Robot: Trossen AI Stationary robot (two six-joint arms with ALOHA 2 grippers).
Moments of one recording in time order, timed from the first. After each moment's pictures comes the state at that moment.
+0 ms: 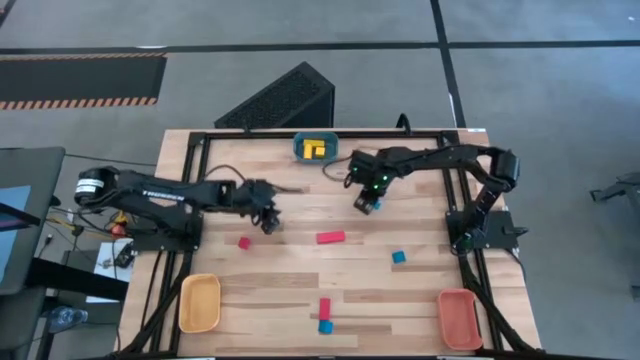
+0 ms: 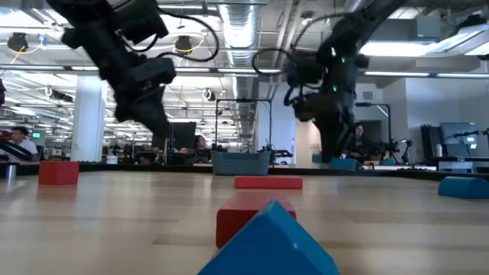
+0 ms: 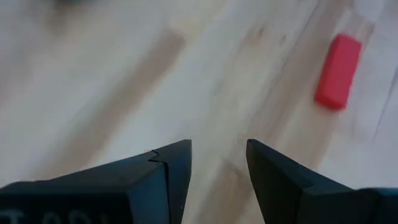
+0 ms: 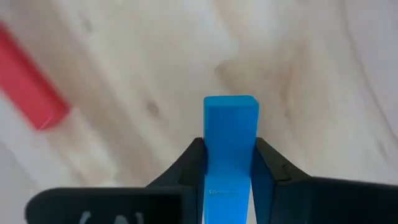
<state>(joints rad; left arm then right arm) 0.12 1.24 0.62 -0.28 -0.15 -0.45 -0.34 1.72 1.10 -0.72 -0.15 0.27</state>
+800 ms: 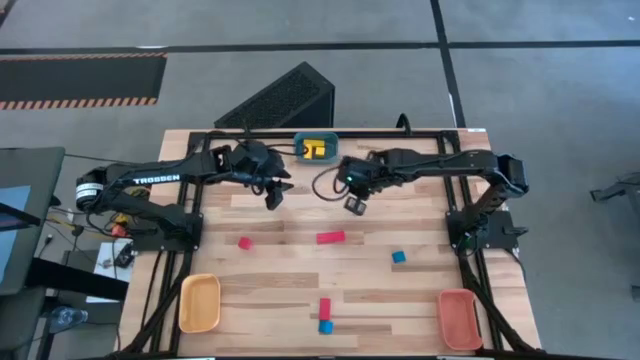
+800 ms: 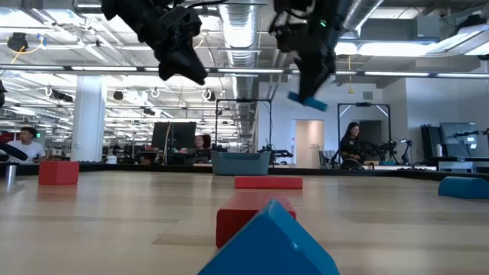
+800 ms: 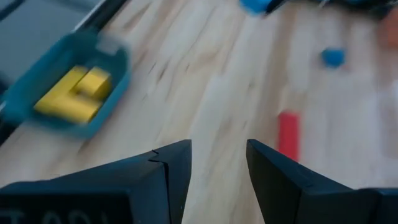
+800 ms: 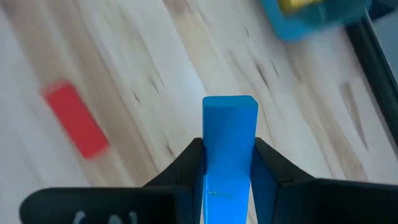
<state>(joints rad) 0.31 1.24 0.96 -0.44 0.05 -0.11 -0.13 1.64 1.38 -0.93 0.25 0.26</state>
